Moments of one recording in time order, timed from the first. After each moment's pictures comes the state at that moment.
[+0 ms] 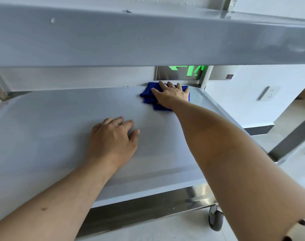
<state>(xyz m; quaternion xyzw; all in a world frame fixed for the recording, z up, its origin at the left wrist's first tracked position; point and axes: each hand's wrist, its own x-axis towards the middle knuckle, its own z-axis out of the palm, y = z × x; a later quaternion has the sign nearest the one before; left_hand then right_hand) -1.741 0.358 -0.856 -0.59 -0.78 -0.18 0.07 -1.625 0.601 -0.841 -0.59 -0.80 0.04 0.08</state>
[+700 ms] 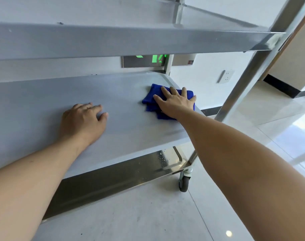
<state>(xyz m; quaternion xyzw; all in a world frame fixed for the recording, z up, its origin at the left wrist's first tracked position) -1.740 0.360 -0.854 -0.59 -0.78 -0.19 0.06 -1.481 0.504 -0.843 -0.65 -0.76 0.04 0.05</state>
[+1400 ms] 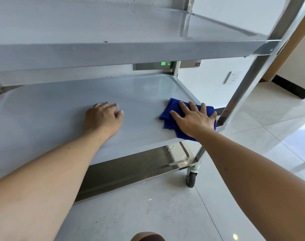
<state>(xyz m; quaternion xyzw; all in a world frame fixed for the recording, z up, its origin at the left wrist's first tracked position) -1.739 0.357 -0.852 -0.60 -0.78 -0.17 0.04 -1.448 0.422 -0.846 -0.68 -0.73 0.04 0.05</state>
